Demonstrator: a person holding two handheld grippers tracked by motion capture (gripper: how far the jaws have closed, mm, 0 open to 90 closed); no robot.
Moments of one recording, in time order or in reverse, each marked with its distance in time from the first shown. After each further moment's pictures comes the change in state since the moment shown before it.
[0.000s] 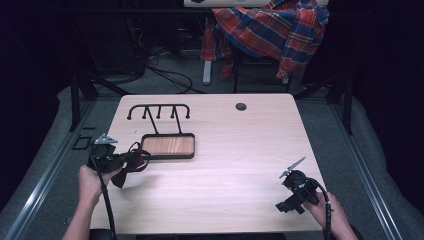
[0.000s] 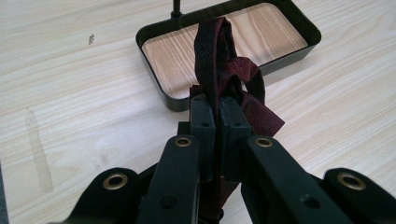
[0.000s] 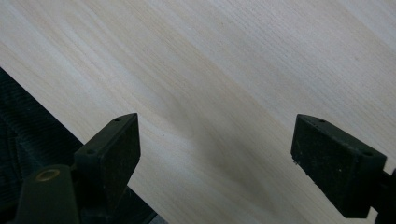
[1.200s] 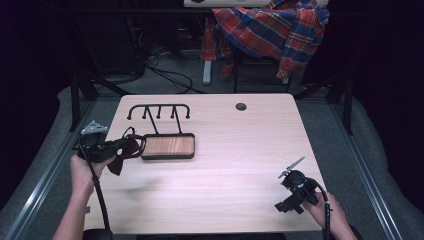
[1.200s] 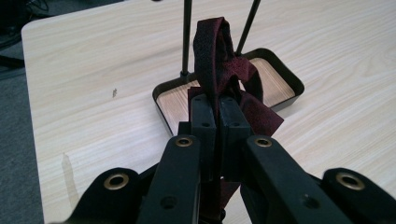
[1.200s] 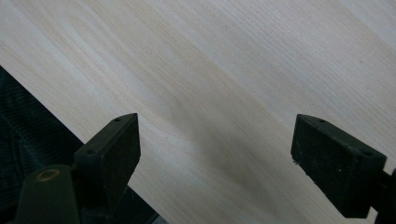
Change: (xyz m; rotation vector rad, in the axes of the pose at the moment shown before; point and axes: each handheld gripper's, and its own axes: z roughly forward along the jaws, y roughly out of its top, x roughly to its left) left arm 0.004 0.029 -0.033 -0.126 0.008 0.028; right arm 0.002 0.001 0.001 -0.008 -0.001 0.005
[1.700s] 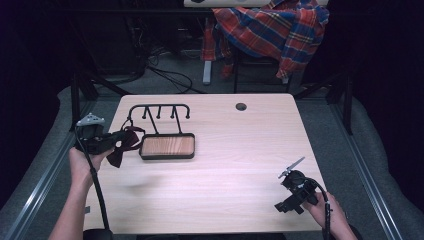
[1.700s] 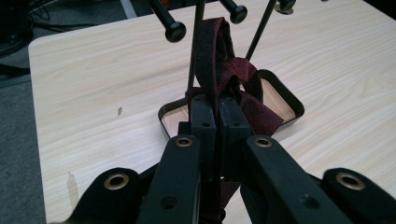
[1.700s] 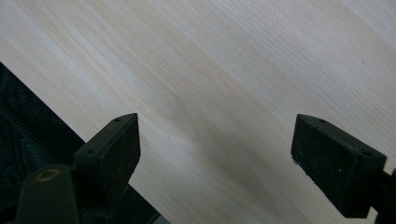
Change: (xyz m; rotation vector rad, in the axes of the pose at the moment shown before) left arm 0.010 0.016 0.000 -0.042 -0.008 -0.023; right arm 0.000 0.000 0.000 0.001 0.002 -0.009
